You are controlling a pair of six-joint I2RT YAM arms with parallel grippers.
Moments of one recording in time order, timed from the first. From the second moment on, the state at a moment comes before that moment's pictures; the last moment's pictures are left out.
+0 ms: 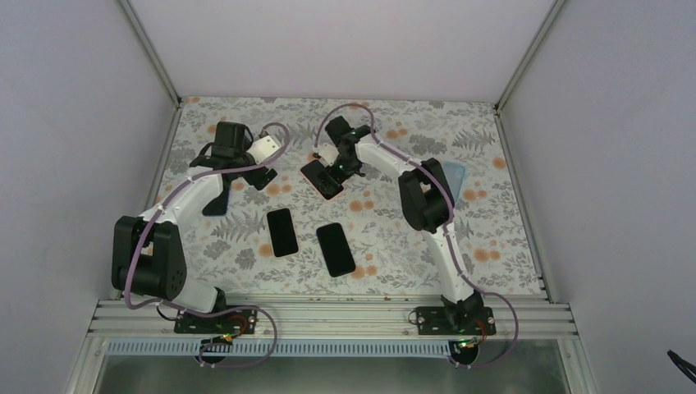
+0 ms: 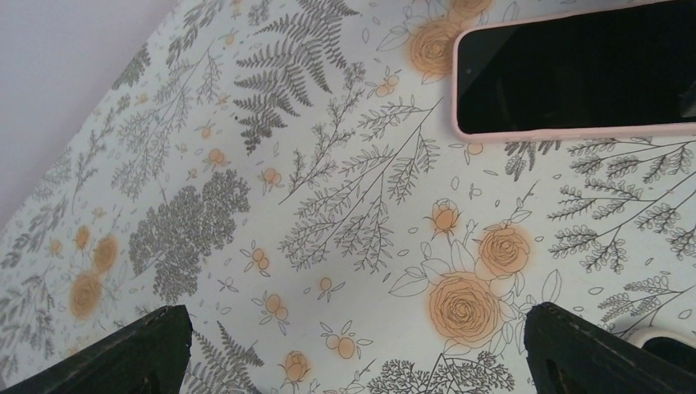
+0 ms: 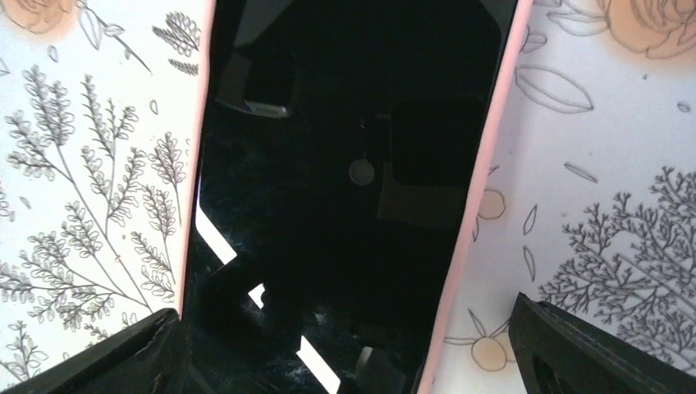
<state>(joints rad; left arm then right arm) -0.18 1.47 1.04 -0.38 0.14 0.67 0.60 2.38 1.99 -0.92 -0.24 -0.25</state>
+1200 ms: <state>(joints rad) -0.15 1.57 1.09 -0.37 0.13 0.60 0.72 2.31 1.82 -0.73 -0.01 -0.21</state>
